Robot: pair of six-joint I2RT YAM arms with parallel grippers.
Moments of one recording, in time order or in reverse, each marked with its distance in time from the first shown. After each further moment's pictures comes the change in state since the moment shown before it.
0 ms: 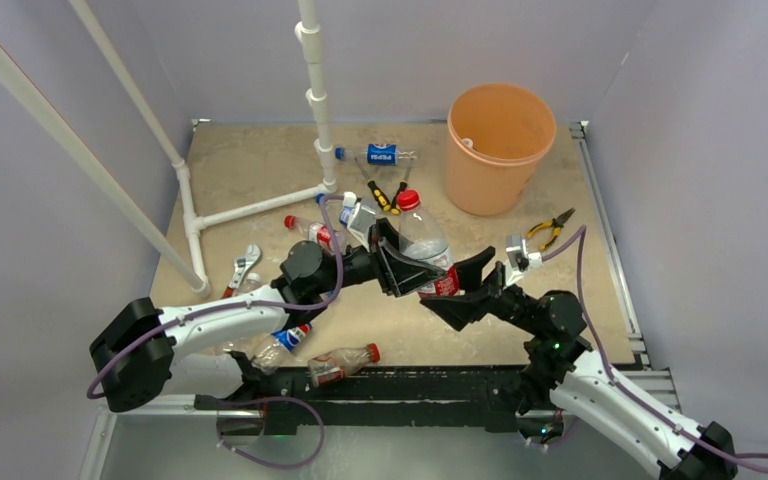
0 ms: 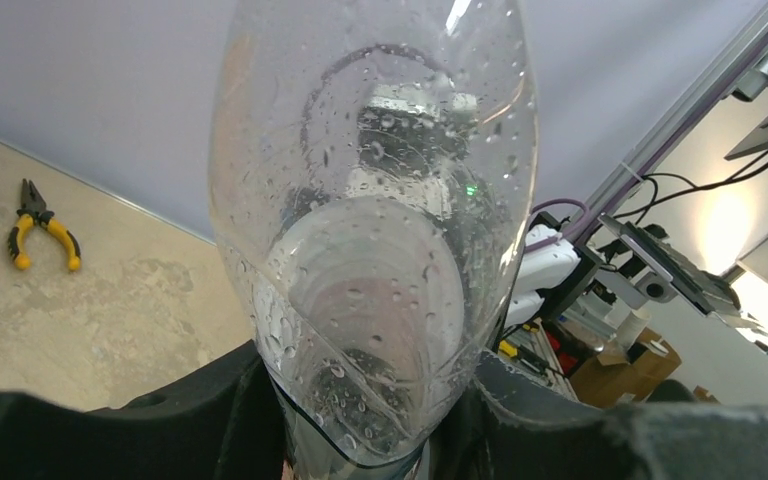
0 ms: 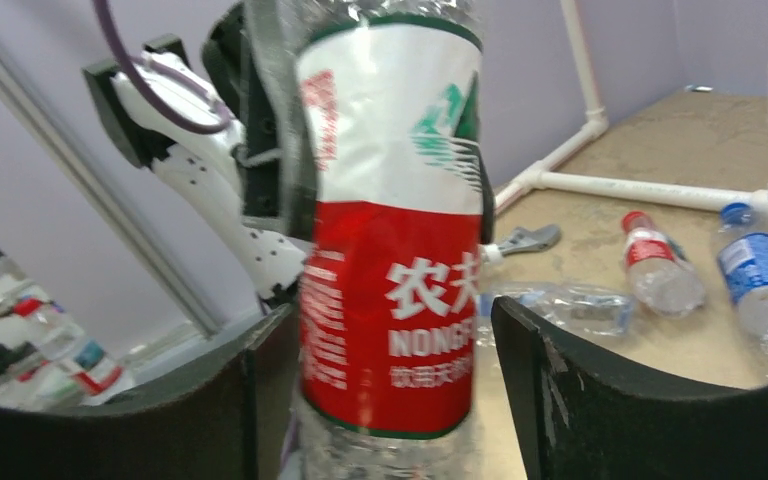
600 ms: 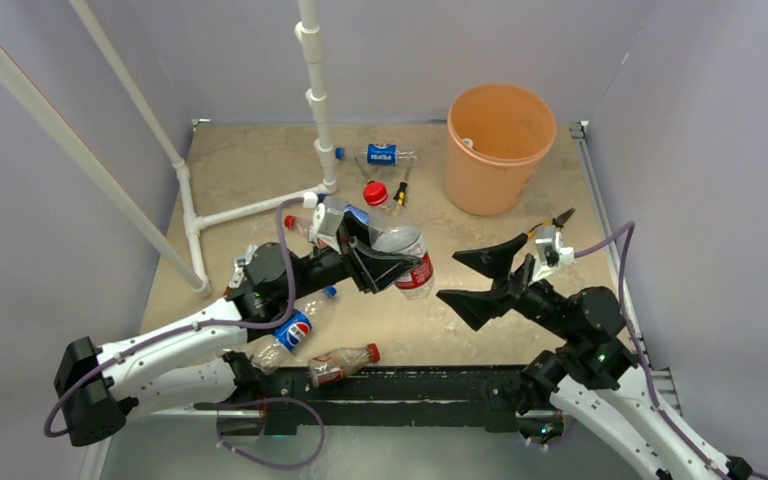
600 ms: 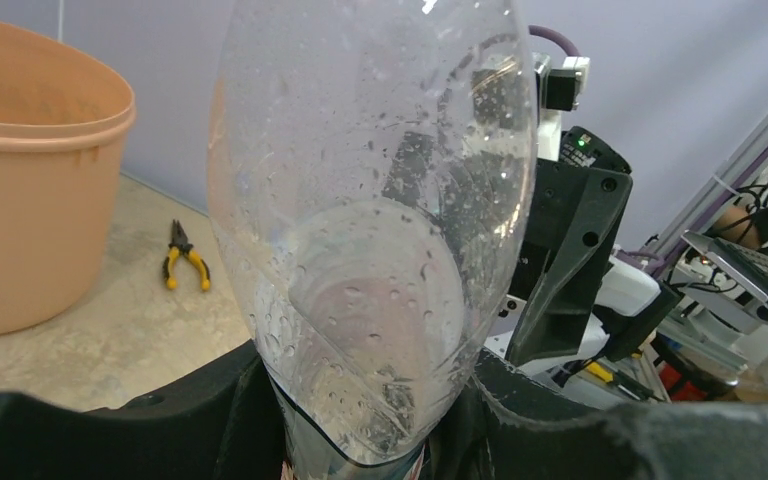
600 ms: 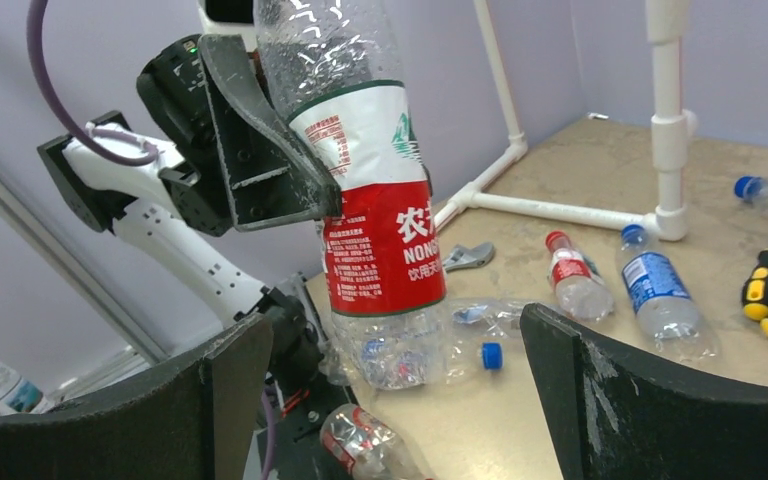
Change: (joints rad) left arm -0.001 -0.254 0.029 -0.324 -0.139 0.199; right arm 0.001 -0.151 0.283 -0.547 0.105 -0.140
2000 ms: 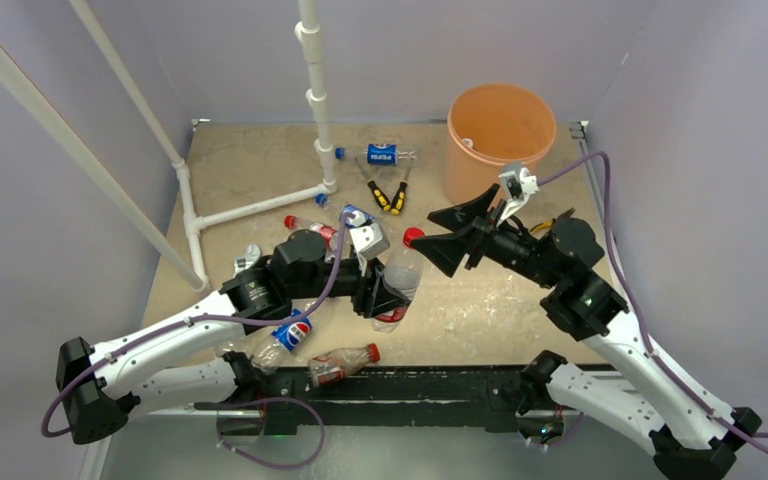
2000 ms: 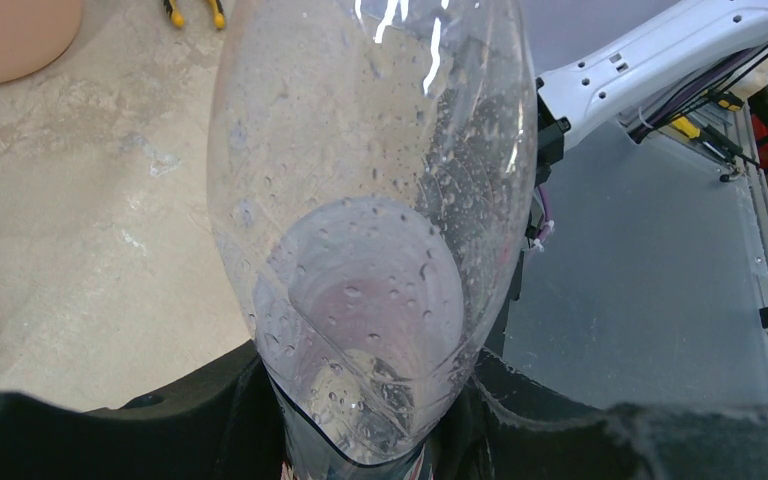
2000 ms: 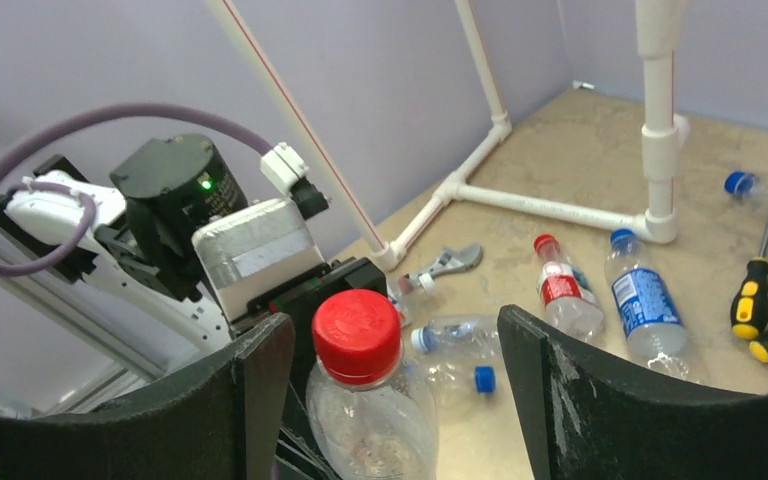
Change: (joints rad) left arm 0.000 -0.007 0.131 -0.702 0.130 0.285; right arm 0.000 0.412 0.416 -0.125 0.023 -0.040
